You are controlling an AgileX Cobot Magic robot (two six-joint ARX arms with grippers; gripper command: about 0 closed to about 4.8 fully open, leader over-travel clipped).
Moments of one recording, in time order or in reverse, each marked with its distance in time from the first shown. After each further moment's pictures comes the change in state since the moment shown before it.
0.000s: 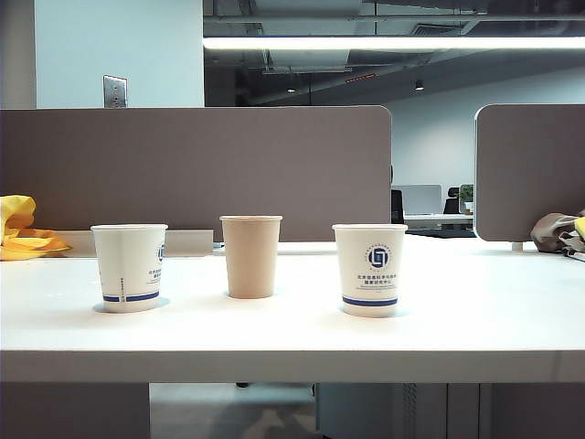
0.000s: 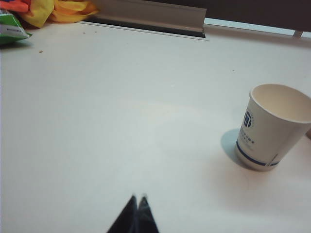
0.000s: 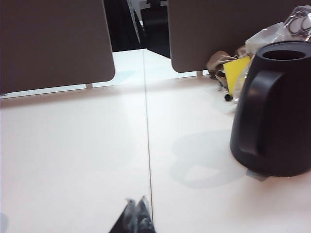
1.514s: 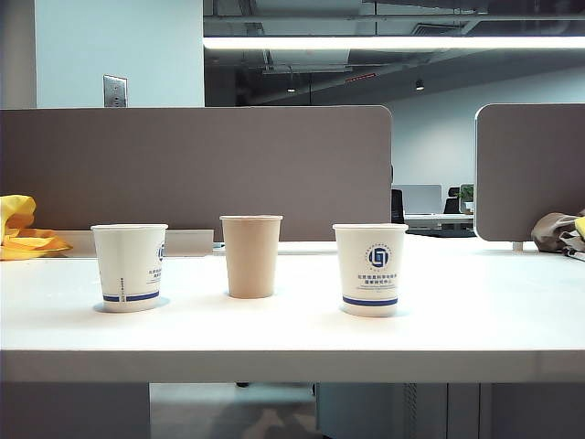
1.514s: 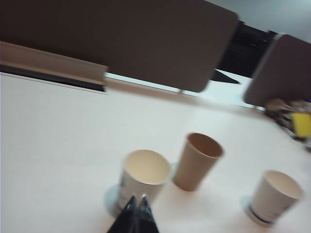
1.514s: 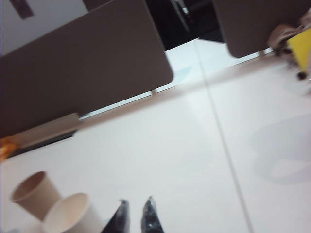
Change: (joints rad) left arm 0.000 0.000 0.152 0.063 0.348 -0.173; right arm 0.001 0.027 0.200 -0.175 -0.199 0.301
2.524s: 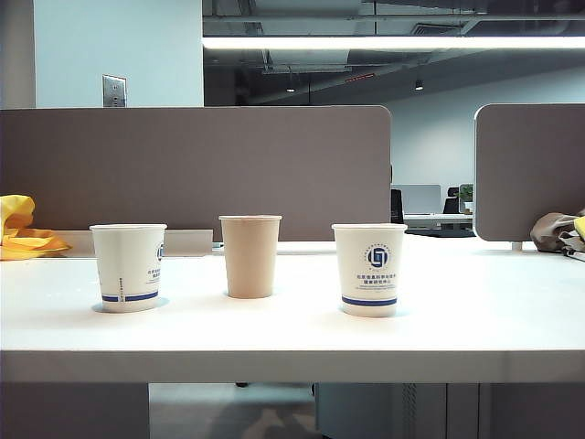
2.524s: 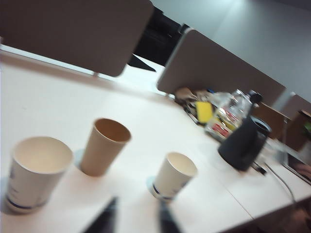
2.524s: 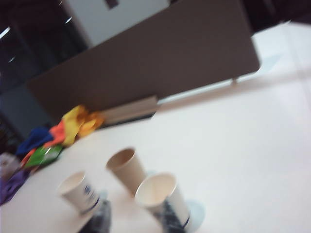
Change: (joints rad) left arm 0.000 0.000 0.011 0.042 0.307 -0.200; right arm 0.000 0.014 0.079 -0.003 -0.307 0.058
